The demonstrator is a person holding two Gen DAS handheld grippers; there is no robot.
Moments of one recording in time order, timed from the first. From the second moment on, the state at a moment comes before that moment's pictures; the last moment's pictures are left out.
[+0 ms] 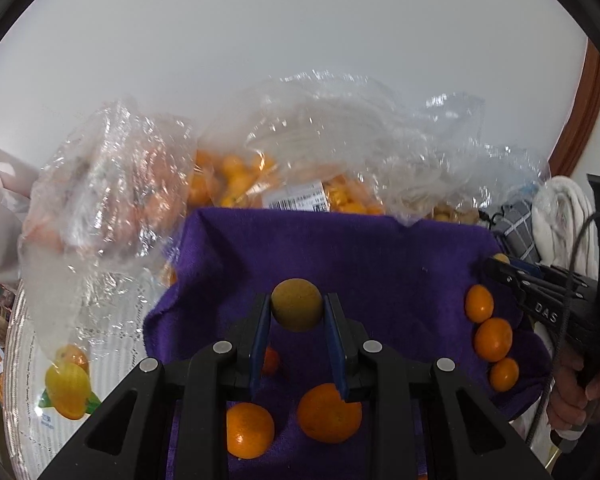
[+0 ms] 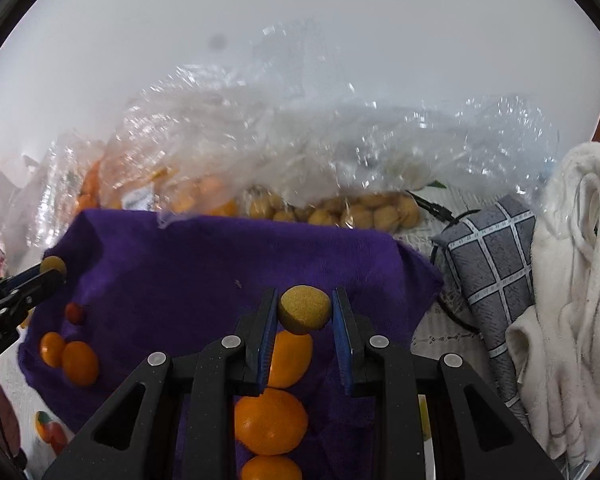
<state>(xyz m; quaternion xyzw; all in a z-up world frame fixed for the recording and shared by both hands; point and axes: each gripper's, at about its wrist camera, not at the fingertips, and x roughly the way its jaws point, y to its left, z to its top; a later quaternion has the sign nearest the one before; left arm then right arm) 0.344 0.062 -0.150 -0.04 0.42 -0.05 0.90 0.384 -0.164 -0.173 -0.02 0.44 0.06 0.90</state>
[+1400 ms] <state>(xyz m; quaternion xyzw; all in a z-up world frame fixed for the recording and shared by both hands) 0.355 0.025 -0.193 0.01 0.50 -0.07 0.87 0.383 -0.167 -0.171 -0.01 0.43 0.06 0.90</state>
